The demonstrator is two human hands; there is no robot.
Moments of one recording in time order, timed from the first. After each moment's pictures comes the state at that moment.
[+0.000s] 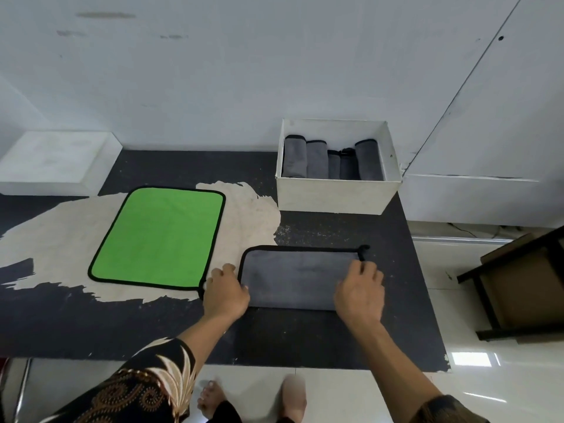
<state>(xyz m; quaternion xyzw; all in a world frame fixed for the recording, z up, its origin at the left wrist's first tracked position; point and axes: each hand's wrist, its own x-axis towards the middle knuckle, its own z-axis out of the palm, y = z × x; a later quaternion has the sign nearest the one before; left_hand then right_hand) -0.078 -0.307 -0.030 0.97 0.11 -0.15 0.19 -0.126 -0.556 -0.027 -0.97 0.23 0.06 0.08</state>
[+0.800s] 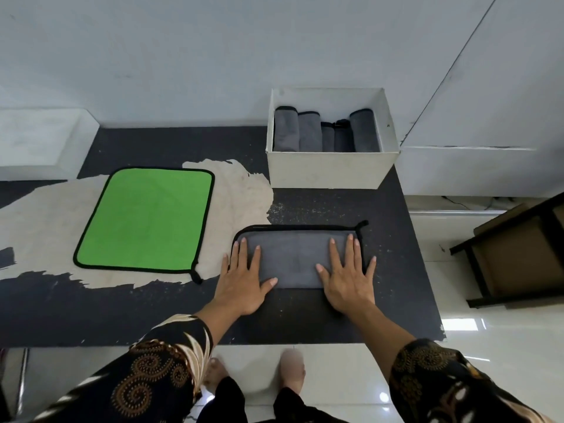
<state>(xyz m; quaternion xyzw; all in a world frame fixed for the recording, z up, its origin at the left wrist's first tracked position) -0.089 -0.328 -0.060 0.96 -0.15 -0.23 0.00 -0.137 -0.564 -0.074 -0.98 0.12 0.17 0.08</state>
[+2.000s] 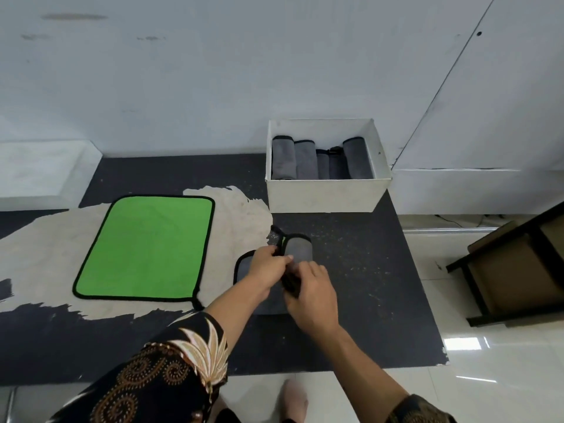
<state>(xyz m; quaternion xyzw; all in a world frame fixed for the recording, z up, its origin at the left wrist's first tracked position) -0.036 -0.395 0.005 0.75 0.14 -0.26 0.59 -0.122 -0.492 -0.015 -0.95 0.07 -0.05 0.30</state>
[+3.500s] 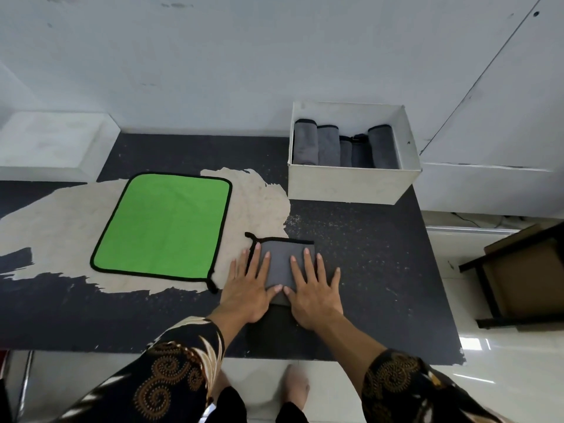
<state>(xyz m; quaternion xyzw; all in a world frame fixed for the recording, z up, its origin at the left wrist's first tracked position) -0.074 -0.303 -0.069 0.96 -0.17 -0.24 -0.01 -0.117 -0.472 -0.067 -0.97 -0.01 0.23 0.06</state>
